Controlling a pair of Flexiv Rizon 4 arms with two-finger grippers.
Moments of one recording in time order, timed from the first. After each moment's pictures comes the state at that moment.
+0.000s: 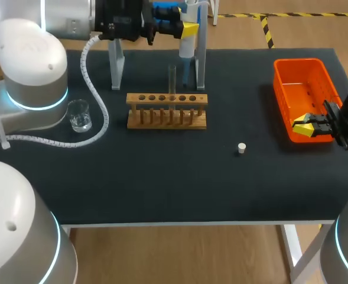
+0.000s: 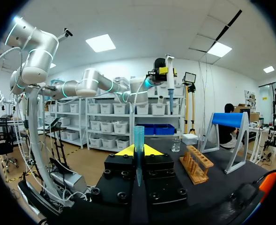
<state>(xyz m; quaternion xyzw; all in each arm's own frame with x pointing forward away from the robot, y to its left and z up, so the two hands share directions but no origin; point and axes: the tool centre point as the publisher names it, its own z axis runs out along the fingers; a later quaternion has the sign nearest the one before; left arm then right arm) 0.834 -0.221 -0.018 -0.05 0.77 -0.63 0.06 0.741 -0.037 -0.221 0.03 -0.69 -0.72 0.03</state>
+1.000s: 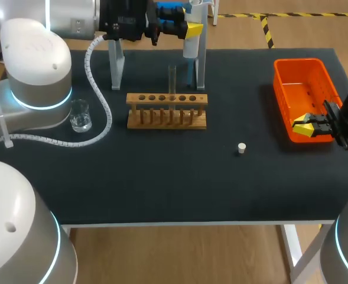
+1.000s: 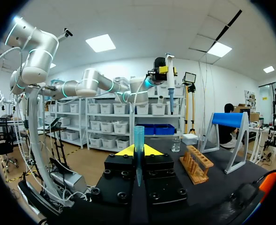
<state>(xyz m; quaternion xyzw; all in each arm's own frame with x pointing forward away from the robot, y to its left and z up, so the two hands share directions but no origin) 0.834 -0.228 -0.018 -0.05 0.77 -0.63 0.05 0.741 -0.037 -0.221 0.03 -0.69 -0.72 0.03</state>
